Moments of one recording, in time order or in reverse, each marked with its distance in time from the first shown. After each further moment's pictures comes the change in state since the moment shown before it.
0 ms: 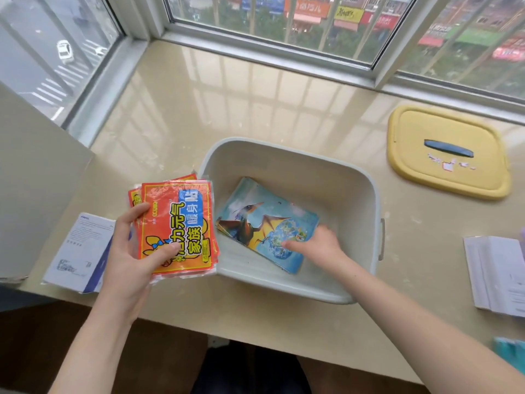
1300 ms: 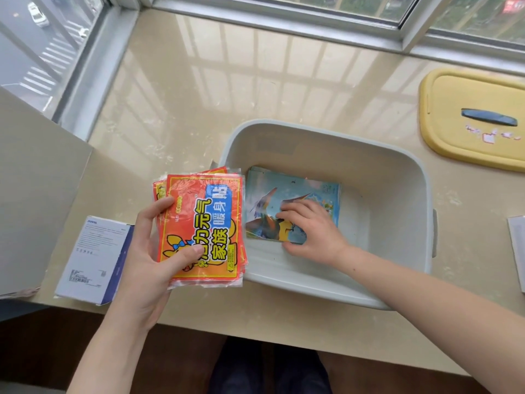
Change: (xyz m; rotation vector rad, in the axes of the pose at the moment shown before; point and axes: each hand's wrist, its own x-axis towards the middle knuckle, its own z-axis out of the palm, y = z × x) left_hand 0.024 0.002 -0.016 0.022 -0.141 -0.071; right_hand 0.024 -0.018 0.047 -0.355 0.118 -0.838
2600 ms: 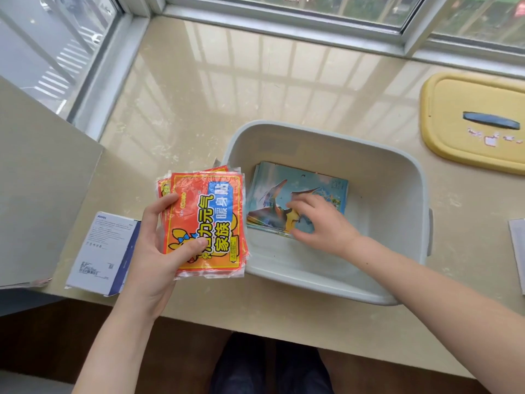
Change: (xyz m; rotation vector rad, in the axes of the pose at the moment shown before) left_hand -0.003 0.000 0.003 0.020 0.023 0.014; right_hand 0.001 -0.007 -0.037 -0.058 -0.056 0.044
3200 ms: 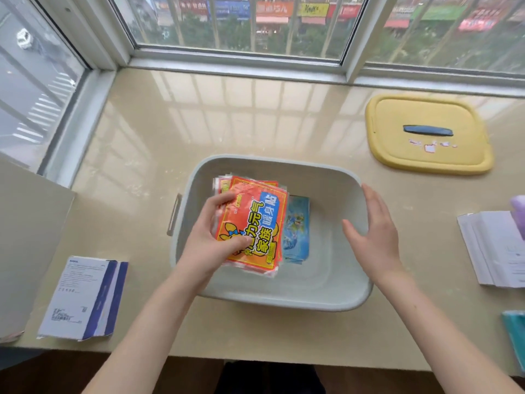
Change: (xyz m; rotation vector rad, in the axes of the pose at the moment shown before) left_hand 0.036 0.011 0.110 0.174 -0.283 0.012; right_hand -0.090 0.030 -0.082 0.263 0.589 0.550
